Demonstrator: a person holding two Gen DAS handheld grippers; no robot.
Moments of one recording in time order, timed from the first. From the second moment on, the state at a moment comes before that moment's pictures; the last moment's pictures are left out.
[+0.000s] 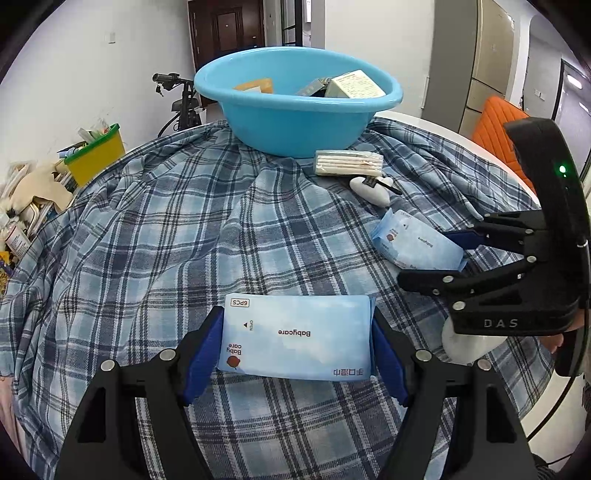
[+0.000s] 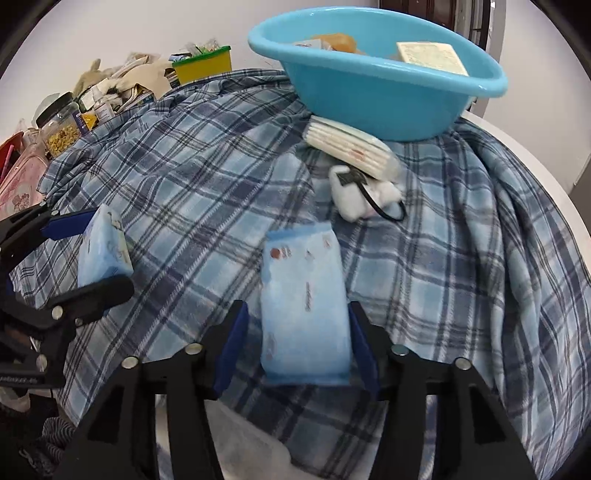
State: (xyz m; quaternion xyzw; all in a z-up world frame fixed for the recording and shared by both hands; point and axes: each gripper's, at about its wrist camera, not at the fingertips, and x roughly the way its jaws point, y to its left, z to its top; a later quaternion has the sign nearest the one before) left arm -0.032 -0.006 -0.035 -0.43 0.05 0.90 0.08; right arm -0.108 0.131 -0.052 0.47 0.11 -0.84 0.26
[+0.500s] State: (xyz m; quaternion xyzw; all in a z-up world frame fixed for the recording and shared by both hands) left arm -0.032 -0.006 -0.036 -0.43 0.05 0.90 0.09; right arm -0.103 0.134 -0.042 0.44 0.11 -0.85 0.26
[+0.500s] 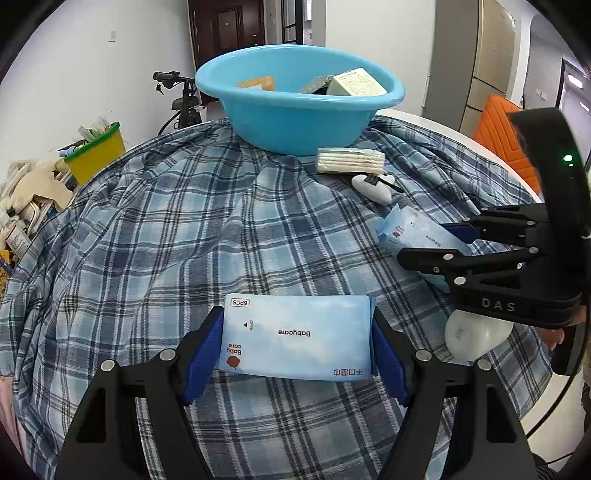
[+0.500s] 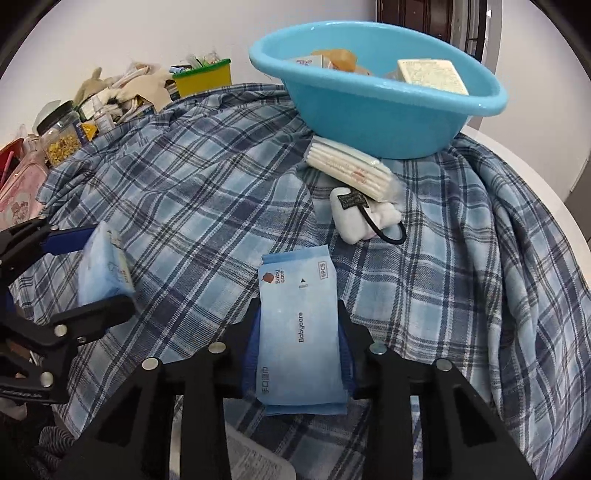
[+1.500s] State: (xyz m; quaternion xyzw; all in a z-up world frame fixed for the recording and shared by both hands) left arm -0.029 0.004 -0.033 -0.43 0.05 0.90 0.09; right arm -0.091 0.145 -0.042 0.43 0.12 -0.86 0.24
